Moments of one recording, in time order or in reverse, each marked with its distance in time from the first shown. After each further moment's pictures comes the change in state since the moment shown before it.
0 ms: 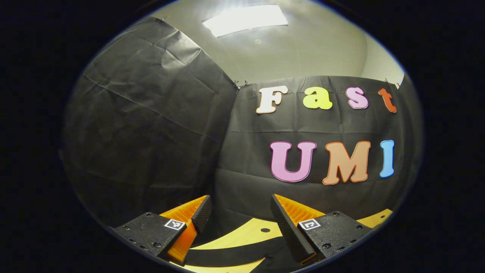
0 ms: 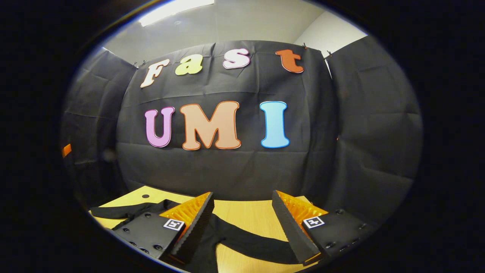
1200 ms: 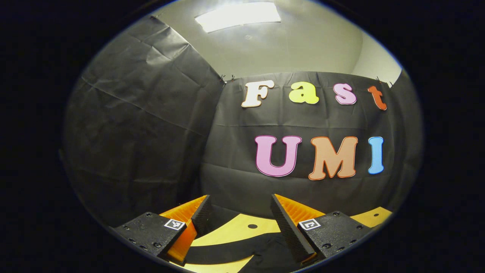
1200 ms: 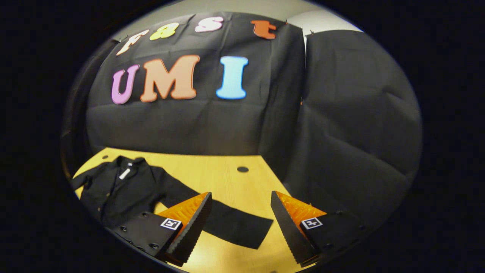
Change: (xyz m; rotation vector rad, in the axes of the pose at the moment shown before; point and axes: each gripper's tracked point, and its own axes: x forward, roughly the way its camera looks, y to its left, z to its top) left arm 0.007 -0.043 -0.013 0.024 0.046 -0.100; right arm 0.001 -0.173 -0.199 -0.027 0.392 -0.262
